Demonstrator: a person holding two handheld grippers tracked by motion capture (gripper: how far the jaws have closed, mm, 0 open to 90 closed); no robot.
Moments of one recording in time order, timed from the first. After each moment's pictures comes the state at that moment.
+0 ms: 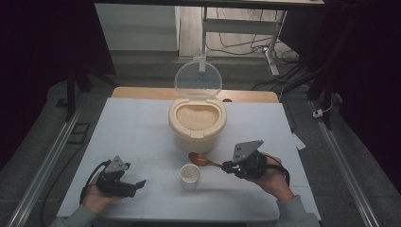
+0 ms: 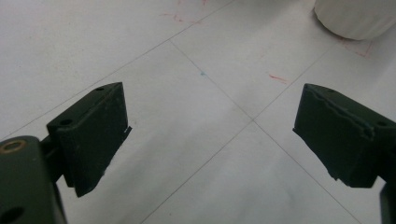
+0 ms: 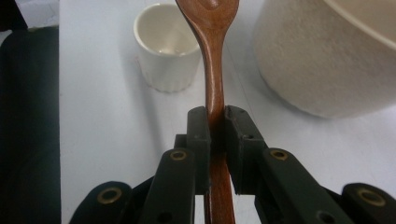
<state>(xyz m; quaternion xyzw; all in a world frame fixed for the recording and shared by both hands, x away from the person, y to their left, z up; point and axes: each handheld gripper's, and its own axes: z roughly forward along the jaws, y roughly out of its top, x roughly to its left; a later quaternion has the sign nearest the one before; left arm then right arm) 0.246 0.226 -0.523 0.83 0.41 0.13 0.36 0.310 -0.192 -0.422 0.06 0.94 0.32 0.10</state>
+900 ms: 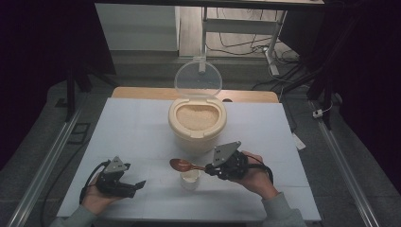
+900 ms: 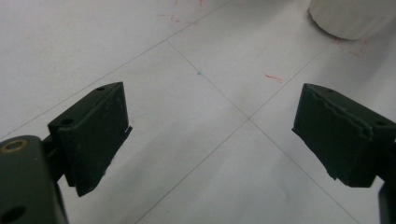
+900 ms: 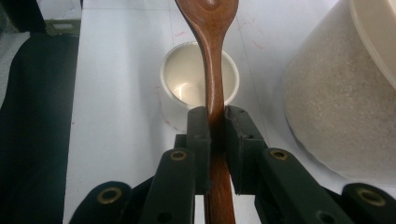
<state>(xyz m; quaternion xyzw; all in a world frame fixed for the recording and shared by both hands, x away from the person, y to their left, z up) 0.244 0.226 -0.520 0.83 0.40 0.13 0.37 0.306 -0.146 -0.425 0.00 0.94 0.32 0.09</state>
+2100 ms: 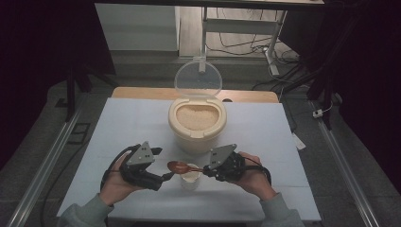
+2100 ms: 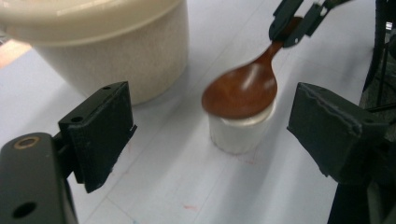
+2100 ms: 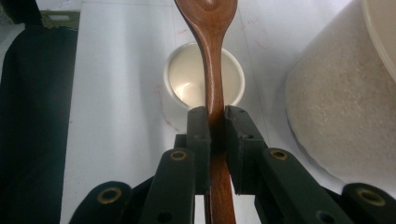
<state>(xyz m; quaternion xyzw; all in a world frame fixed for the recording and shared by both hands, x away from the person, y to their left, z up) 0.251 0.144 -0.426 0.86 0.26 0.16 0.42 0.300 -0.137 -0.426 -0.01 0.95 0.31 0.10</state>
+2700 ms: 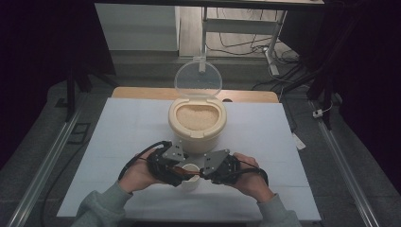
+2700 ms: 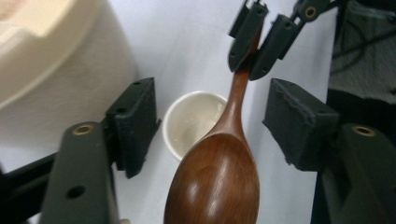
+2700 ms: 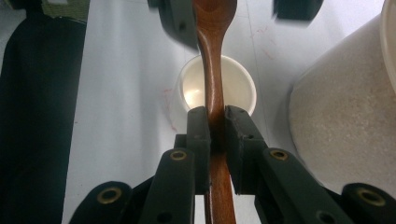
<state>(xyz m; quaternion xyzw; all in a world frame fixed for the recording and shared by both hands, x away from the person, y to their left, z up) 0.279 0.082 -0.420 0.93 0.15 0.09 0.33 0.288 -0.124 -0.423 -0.04 0.95 0.29 0.12</state>
